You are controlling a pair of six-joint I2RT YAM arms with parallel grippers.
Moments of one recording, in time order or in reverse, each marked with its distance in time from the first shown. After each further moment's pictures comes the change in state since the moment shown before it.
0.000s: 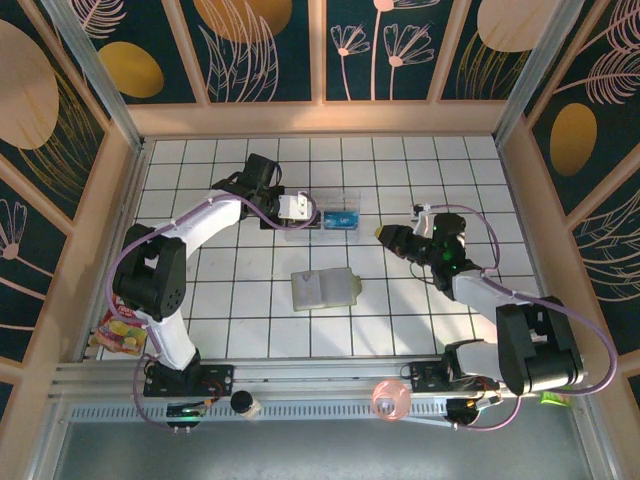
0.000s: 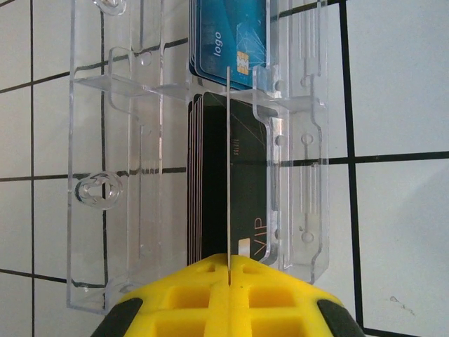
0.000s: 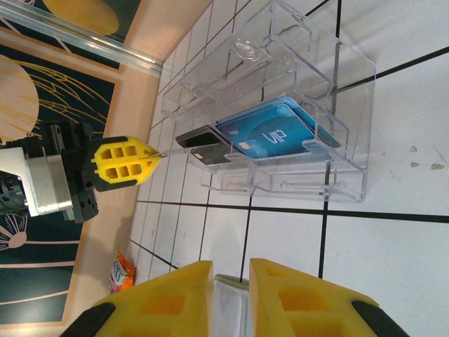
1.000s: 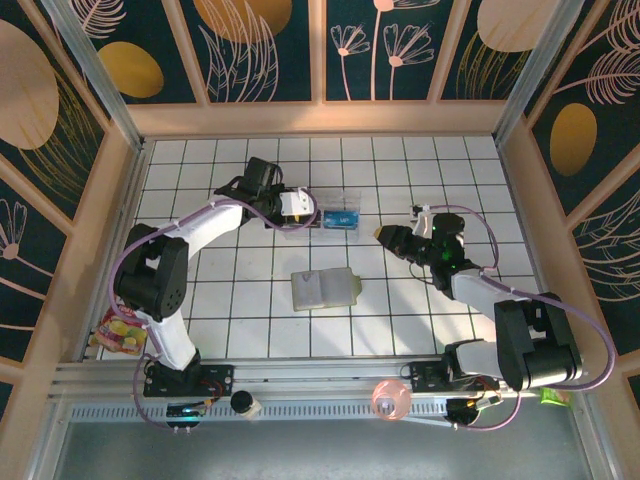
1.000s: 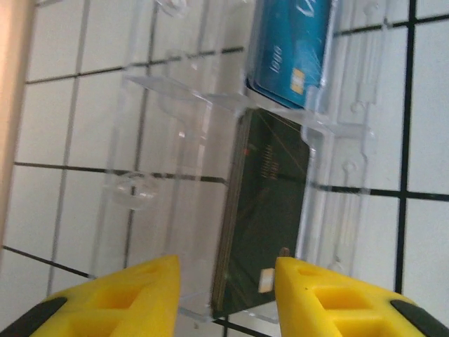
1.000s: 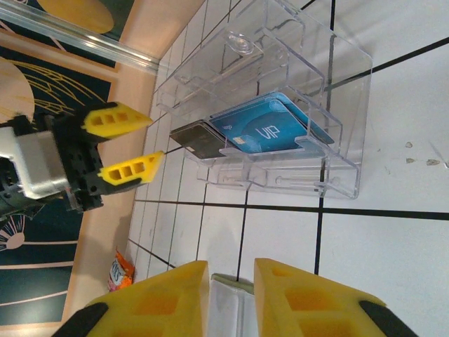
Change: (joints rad) left arm -0.008 -0.015 -0.069 0.194 -0.027 -0.143; right arm 0.000 0.016 0.000 0.005 0.000 0.001
